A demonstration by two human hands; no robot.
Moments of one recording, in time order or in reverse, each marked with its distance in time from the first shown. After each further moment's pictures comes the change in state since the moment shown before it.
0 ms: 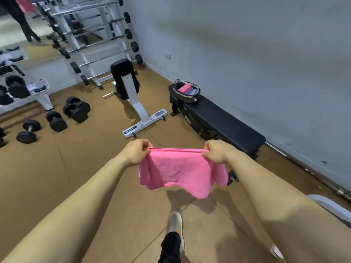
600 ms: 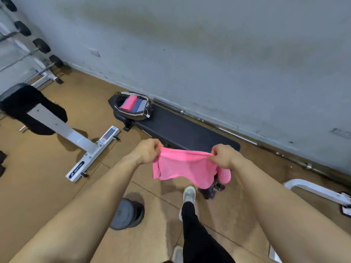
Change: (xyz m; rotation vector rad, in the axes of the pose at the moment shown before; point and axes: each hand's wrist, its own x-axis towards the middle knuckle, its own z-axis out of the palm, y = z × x) left_hand 0.498 0.168 0.045 0.098 -0.361 0.252; right_hand 0.275 0.241 -0.125 0.323 0.011 0.486
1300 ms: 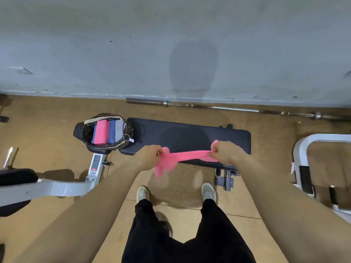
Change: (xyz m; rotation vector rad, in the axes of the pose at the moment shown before) left_hand 0.336 -0.023 -0.053 0.358 -0.407 0.187; right_hand 0.263 0.021 -0.040 0.124 -0.101 0.193
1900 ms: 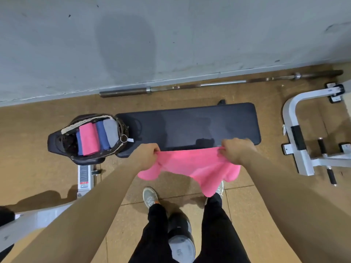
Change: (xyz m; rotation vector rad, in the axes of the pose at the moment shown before) left_hand 0.080 -0.152 0.008 0.019 -0.092 0.212; right_hand 0.036 -0.094 0.079 -0.140 0.024 0.319
